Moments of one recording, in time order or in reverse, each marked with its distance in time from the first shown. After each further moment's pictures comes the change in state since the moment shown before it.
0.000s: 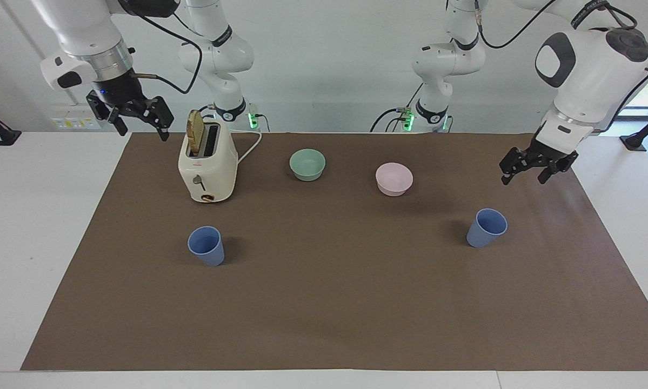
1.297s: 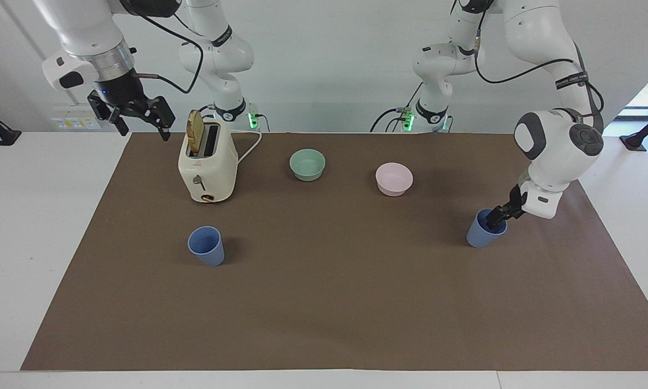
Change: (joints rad) left arm 0.031 0.153 -0.013 -0.187 -0.008 0.276 -0.278; right arm 0.000 0.000 0.000 0.000 -0.001 0.000 -0.003
